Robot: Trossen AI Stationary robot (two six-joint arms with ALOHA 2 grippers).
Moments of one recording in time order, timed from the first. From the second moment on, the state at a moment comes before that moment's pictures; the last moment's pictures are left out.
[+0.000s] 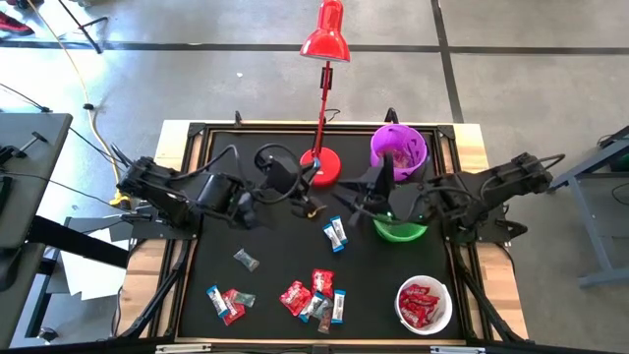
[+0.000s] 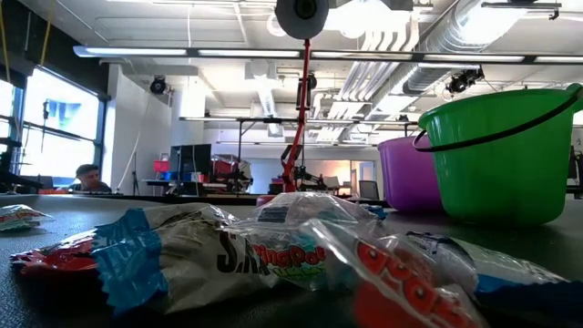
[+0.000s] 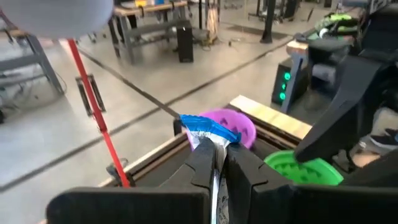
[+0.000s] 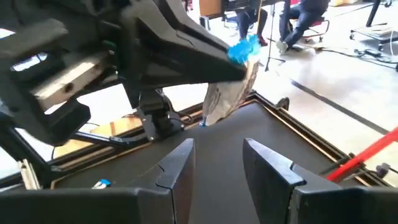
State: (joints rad) left arm -0.34 1.67 1.88 -0.73 -1.08 -0.46; right arm 0.37 1.44 1.57 -0.51 0.71 0.41
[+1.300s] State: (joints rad) left arm -0.34 1.67 1.89 -0.43 -0.97 -0.36; right arm 0.29 1.44 1.57 -0.33 0.59 0.31
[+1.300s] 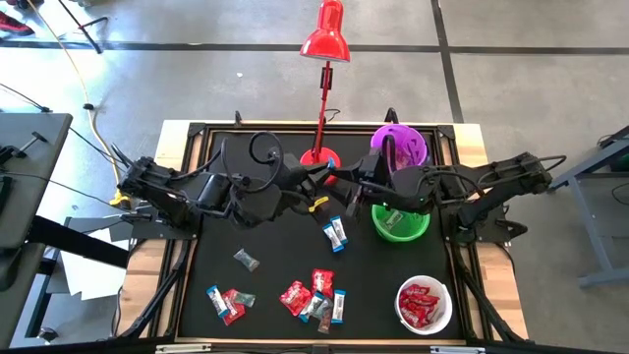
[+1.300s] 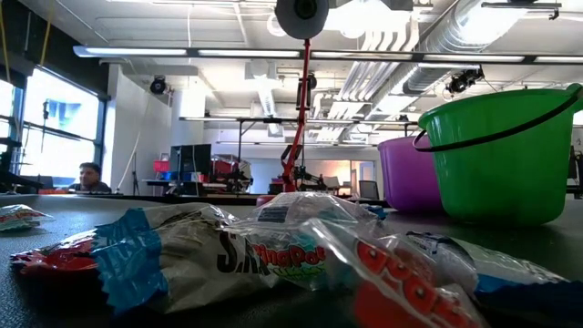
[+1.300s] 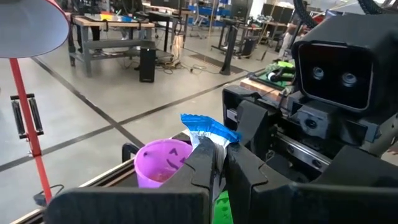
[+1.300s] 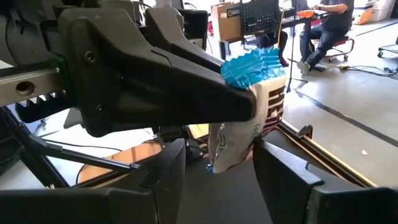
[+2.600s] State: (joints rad) left arm -0.36 1.67 1.89 -0.40 -0.92 -0.25; right arm 0.29 1.44 1.57 -0.35 0.61 0.36
